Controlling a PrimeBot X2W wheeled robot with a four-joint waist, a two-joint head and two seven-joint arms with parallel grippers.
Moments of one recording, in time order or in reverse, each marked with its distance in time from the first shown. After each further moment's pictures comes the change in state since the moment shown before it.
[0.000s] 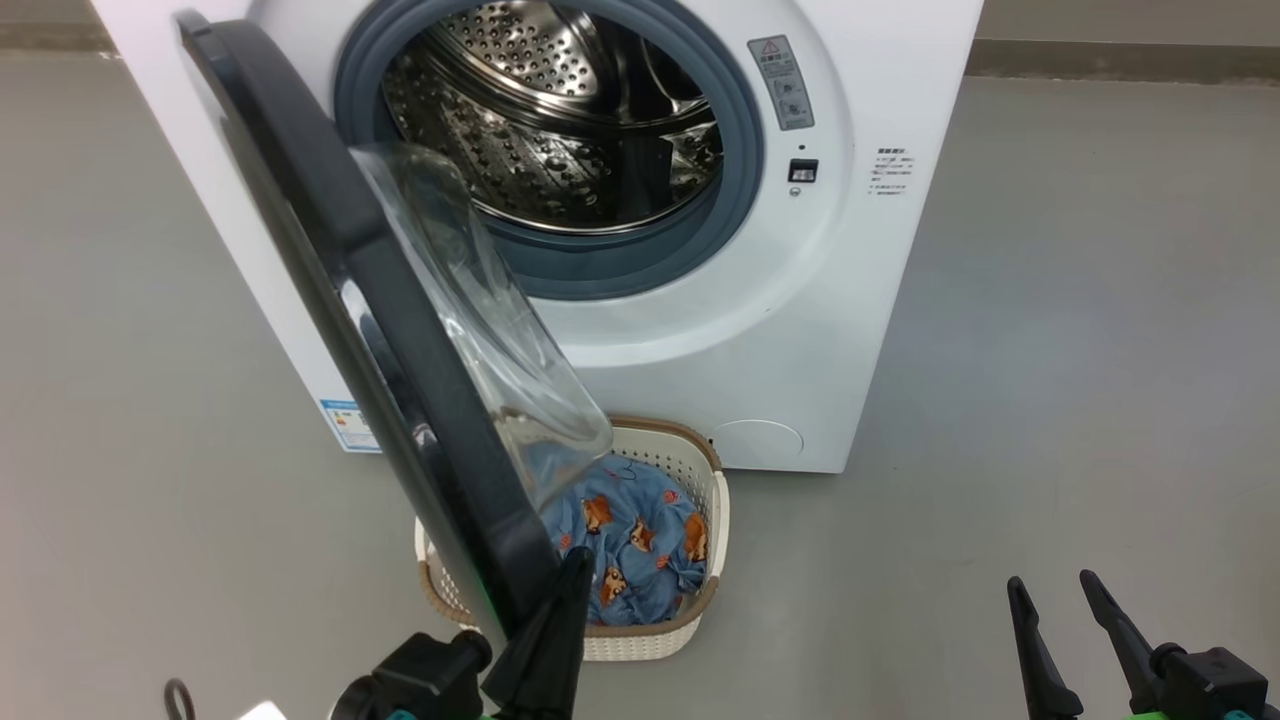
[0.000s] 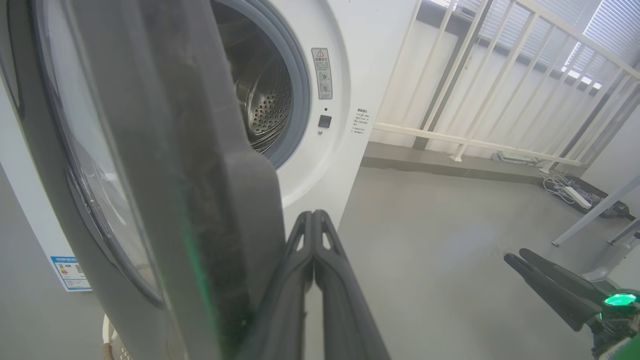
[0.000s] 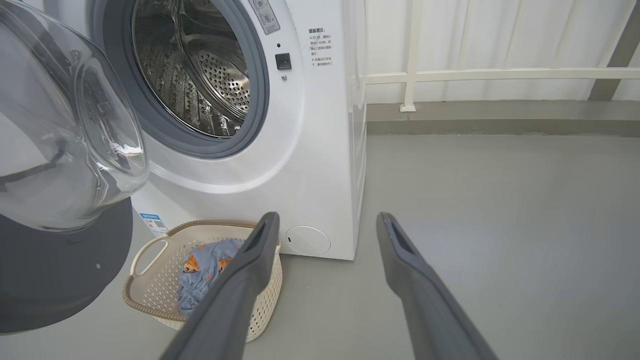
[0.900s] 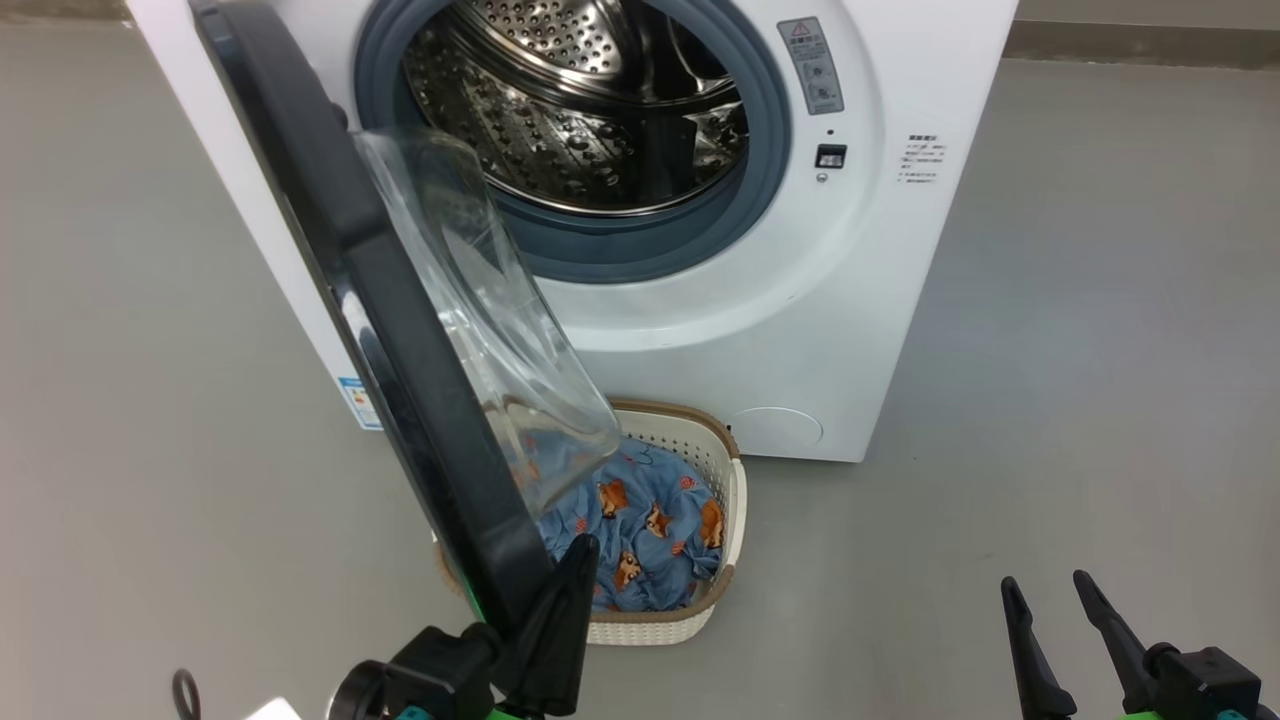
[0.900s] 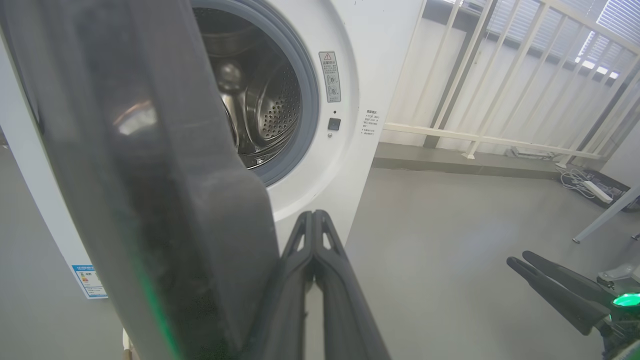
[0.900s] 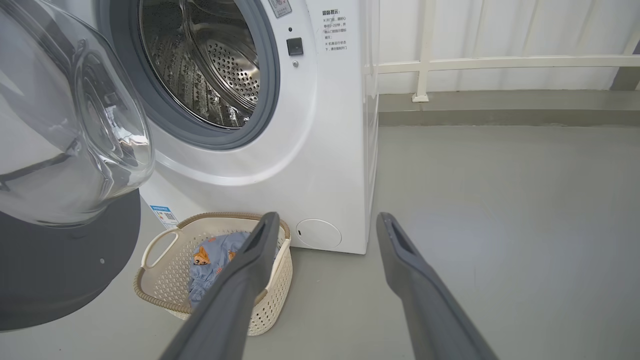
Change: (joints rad) left arm -0.020 -0.003 -0.003 0.005 0.051 0.078 -0.007; right arm -0.002 0.009 0.004 0.004 0.000 0.000 0.000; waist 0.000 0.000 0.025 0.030
